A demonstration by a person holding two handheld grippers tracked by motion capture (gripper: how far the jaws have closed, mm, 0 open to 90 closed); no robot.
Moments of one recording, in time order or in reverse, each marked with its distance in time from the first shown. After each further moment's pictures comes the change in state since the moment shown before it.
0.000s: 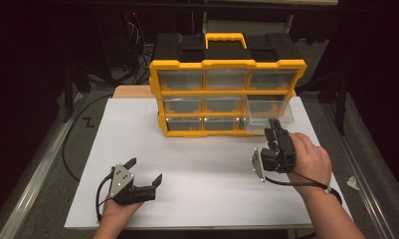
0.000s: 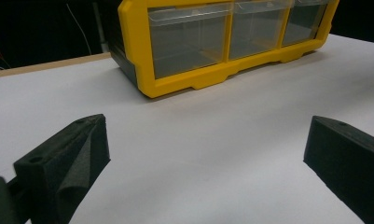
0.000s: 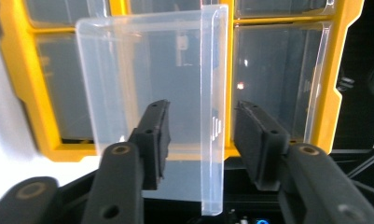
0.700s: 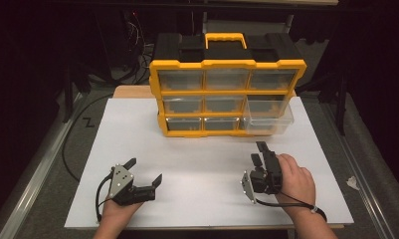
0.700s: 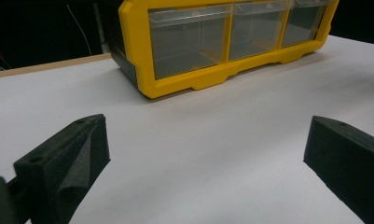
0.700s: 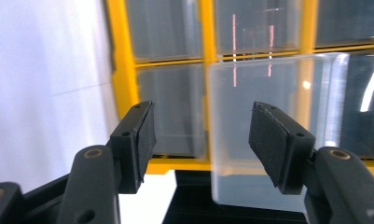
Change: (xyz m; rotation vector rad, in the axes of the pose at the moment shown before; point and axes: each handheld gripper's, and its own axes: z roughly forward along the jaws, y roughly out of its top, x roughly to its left) left arm 0.000 0.000 -0.001 -0.004 0.000 -0.002; right arm 0.058 0.013 -0.022 -0.058 0.117 0.006
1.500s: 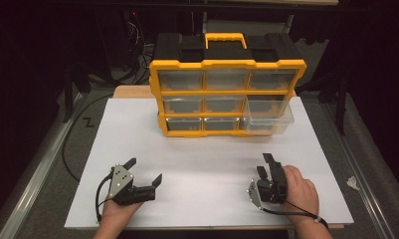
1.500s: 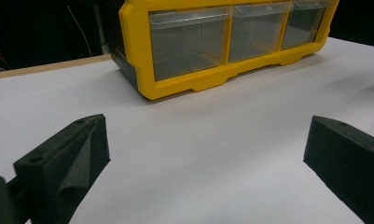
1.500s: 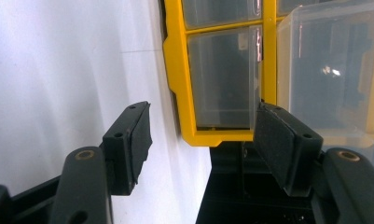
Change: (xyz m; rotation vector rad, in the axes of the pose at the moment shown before) left arm 0.000 0.001 0.000 -0.002 0.000 -0.001; right arm 0.035 -0.025 -0.002 0.038 0.074 0.040
